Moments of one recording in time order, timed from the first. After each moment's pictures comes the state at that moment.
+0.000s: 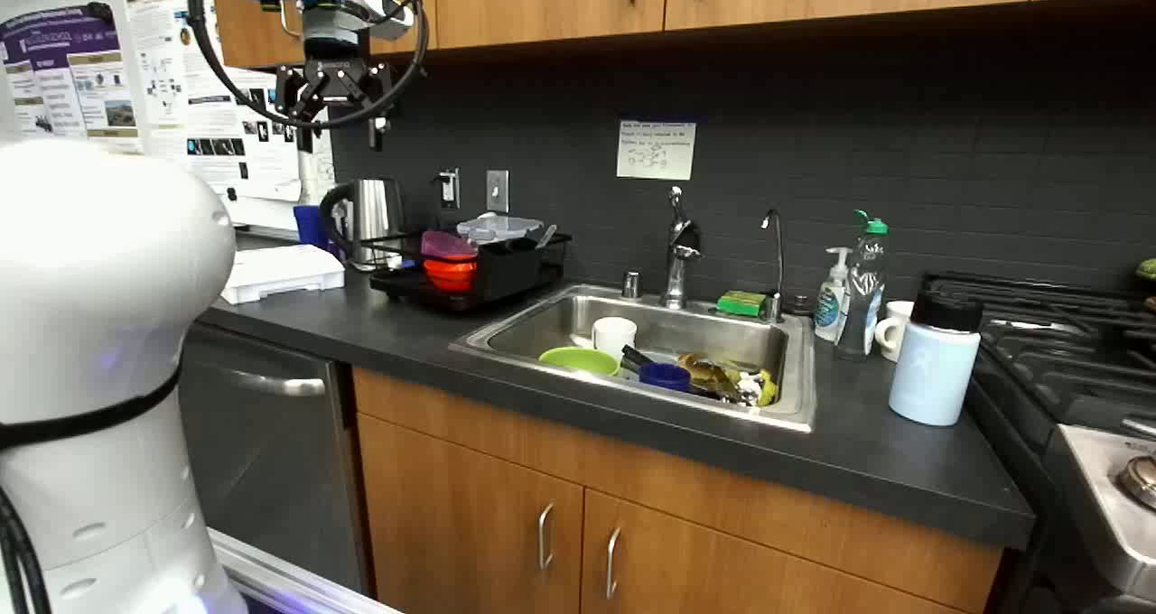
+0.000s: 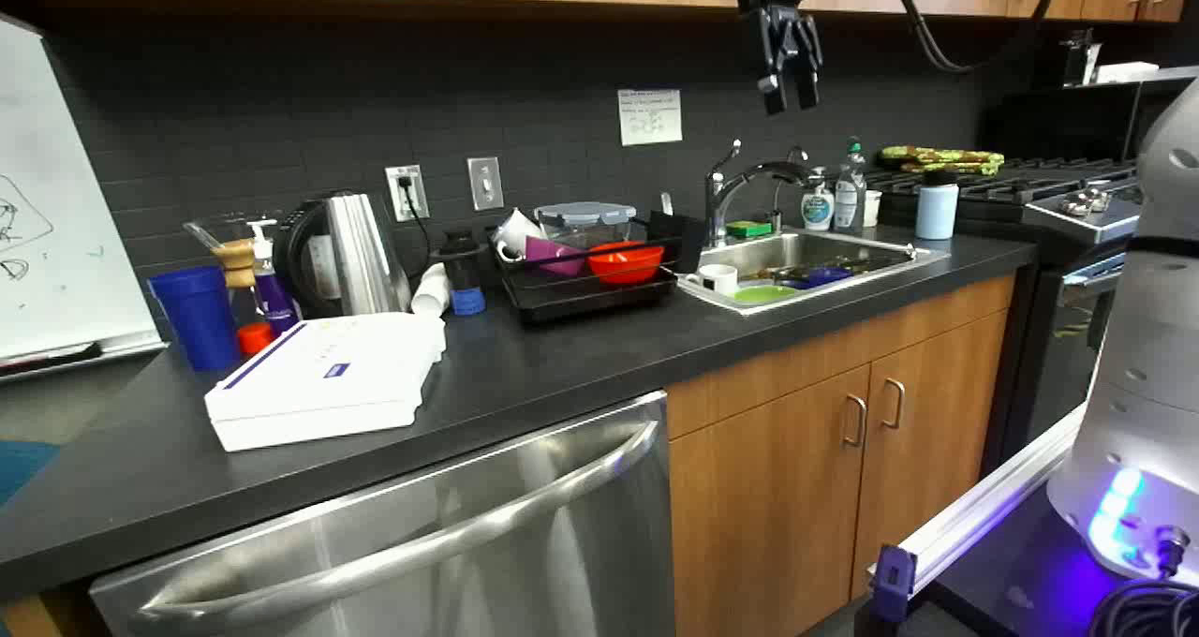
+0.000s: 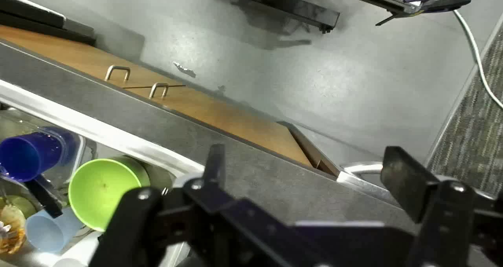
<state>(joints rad) 0.13 -0.50 0.11 -2.24 0.00 1.54 -0.06</state>
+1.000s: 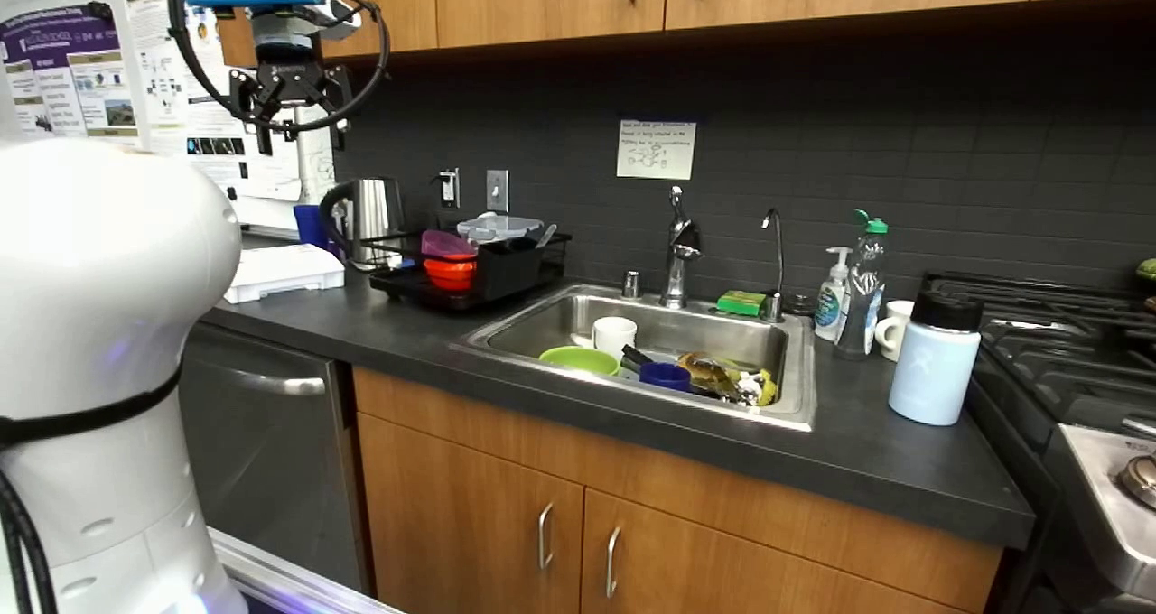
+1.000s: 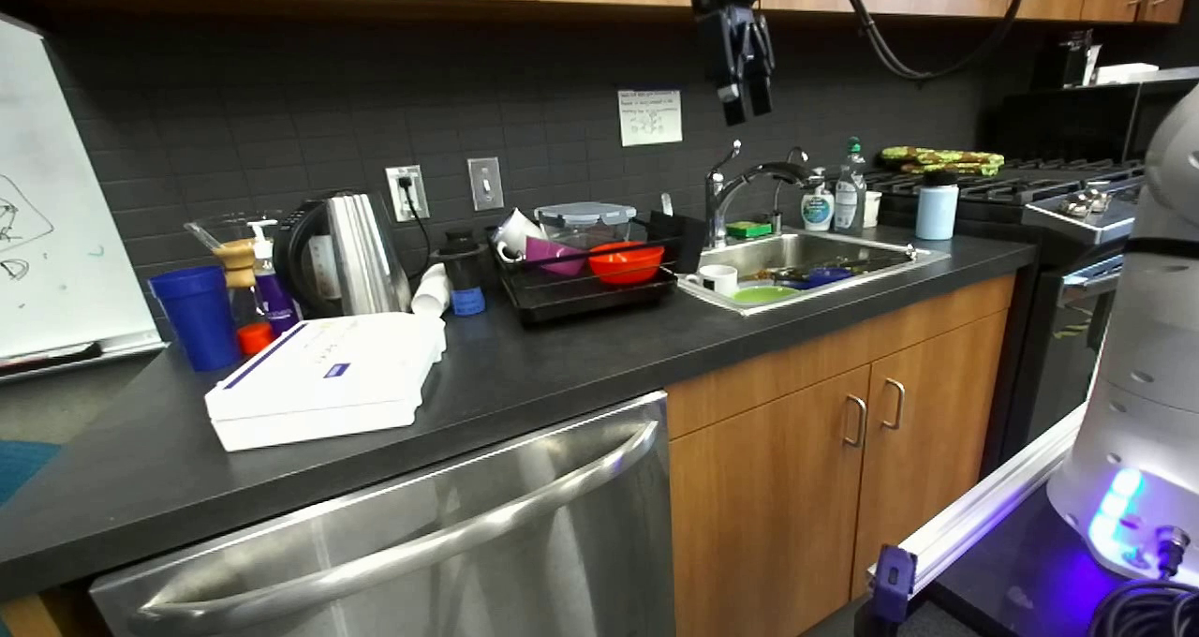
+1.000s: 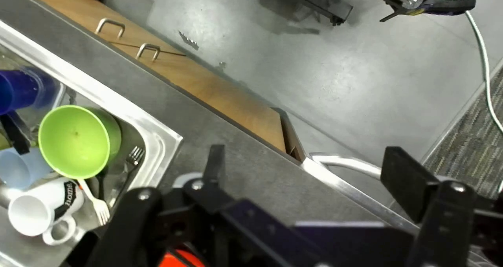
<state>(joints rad) 0.20 -0.47 0.23 -2.22 0.00 1.60 -0.06</state>
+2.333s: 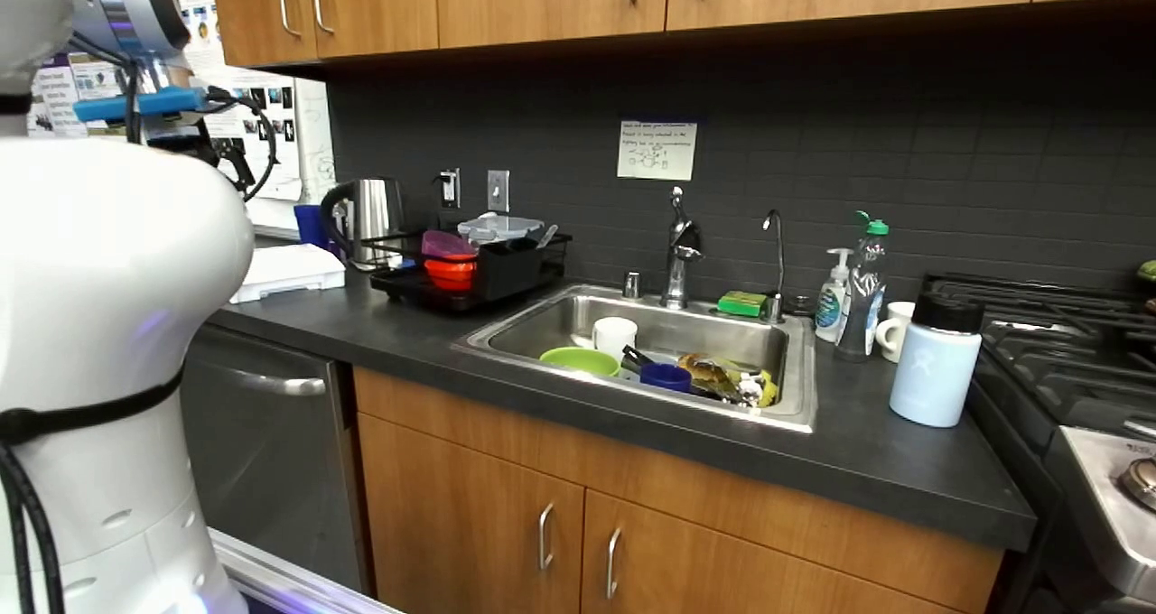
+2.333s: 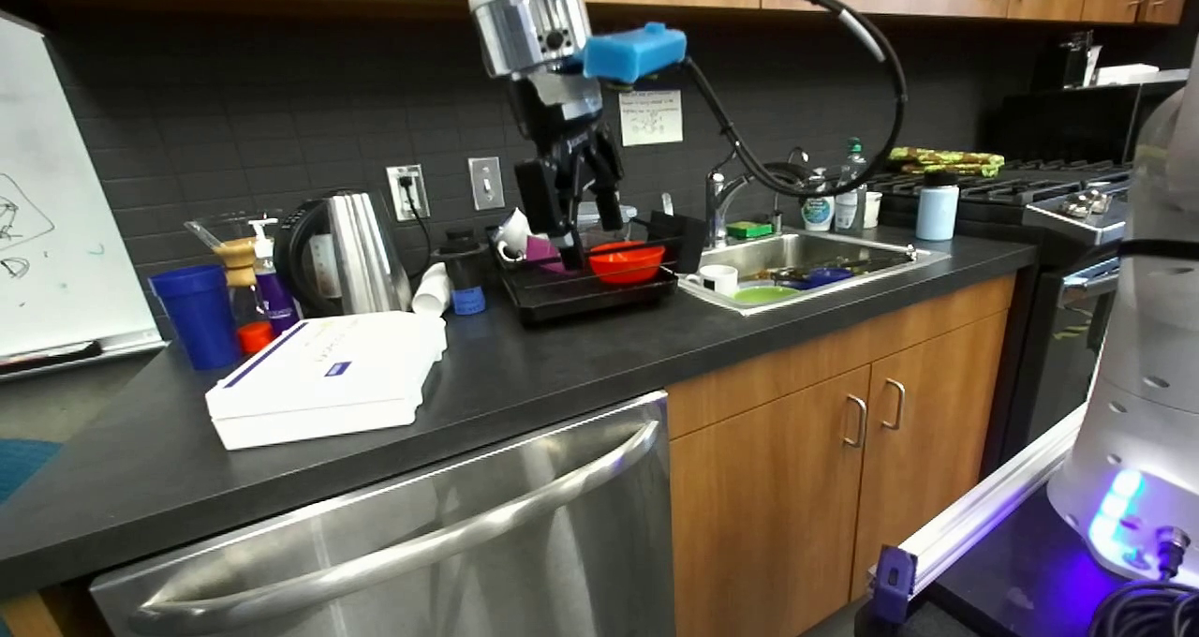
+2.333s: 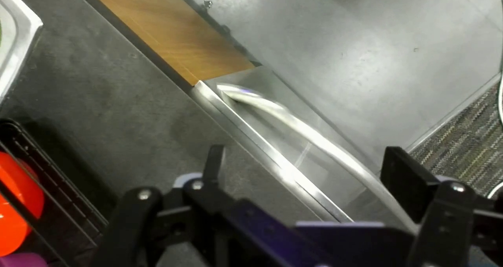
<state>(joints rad) 0.36 -0.06 0.52 -2.09 -0.14 1.90 0.32</state>
